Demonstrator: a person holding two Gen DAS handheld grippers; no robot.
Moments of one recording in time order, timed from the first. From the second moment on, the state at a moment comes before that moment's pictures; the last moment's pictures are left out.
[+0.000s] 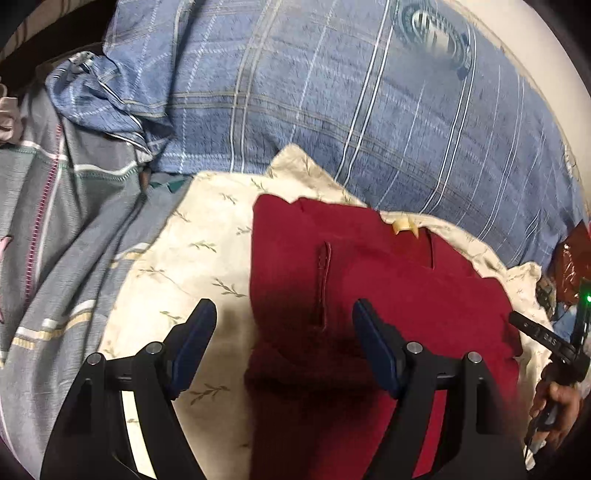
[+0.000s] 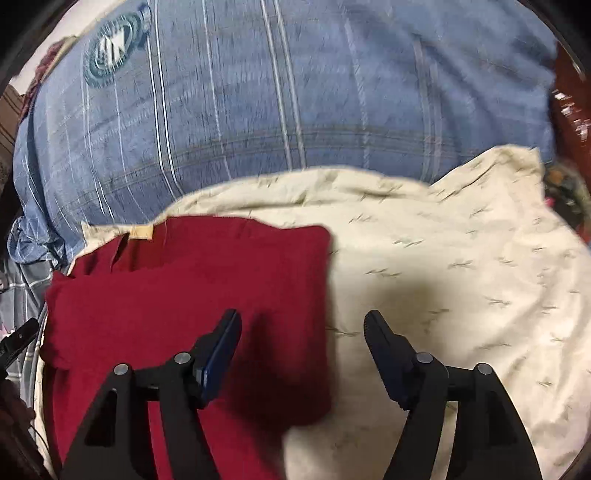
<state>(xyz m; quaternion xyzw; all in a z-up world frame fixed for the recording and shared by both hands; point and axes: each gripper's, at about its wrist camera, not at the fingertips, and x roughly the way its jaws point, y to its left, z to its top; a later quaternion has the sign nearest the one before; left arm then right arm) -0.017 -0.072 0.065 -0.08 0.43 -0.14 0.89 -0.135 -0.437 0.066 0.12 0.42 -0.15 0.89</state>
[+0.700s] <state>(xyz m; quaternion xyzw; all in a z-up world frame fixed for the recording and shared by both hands) -0.058 -0.081 0.070 0.01 0.45 -0.13 0.88 -0.225 -0.396 0.094 0.10 0.45 -0.09 0.88</state>
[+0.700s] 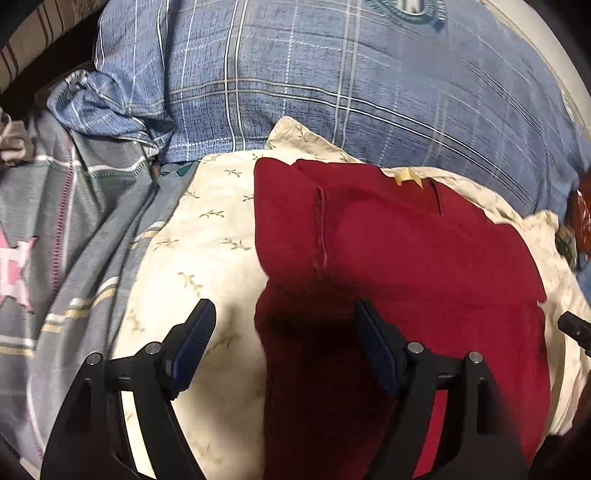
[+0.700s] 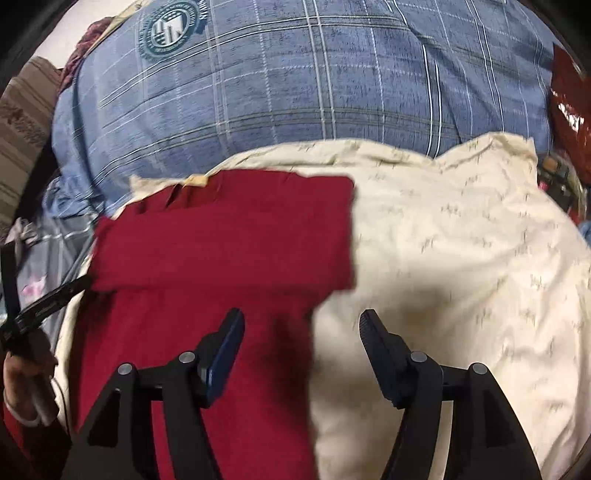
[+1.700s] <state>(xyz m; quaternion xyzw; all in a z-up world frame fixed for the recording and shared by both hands) -0.169 -0.047 0.064 0.01 0.46 -0.14 0.88 -0.305 -0.357 0.076 0.12 0.45 -0.09 0.88</state>
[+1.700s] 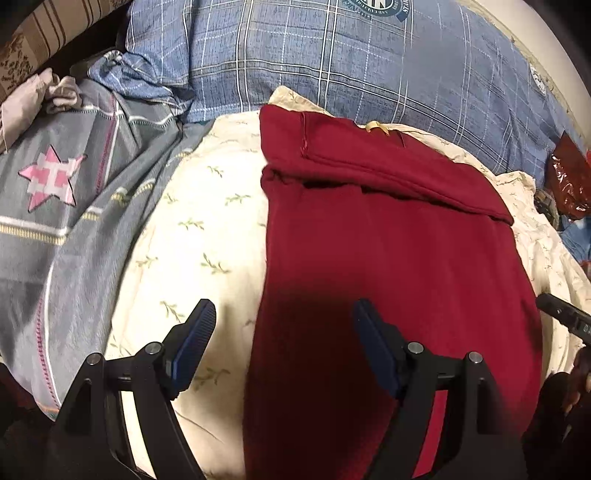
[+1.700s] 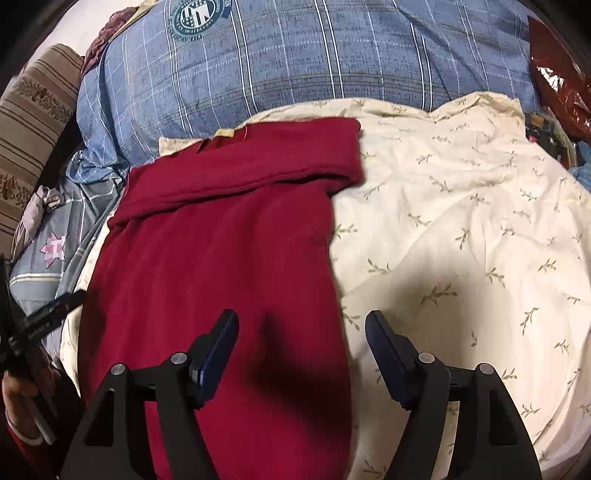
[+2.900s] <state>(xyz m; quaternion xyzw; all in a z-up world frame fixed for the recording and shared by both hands) -0.210 -0.001 0.050 -0.05 0.49 -0.17 0.85 -0.280 -0.394 0.093 0.12 0.43 -0.08 0.89</state>
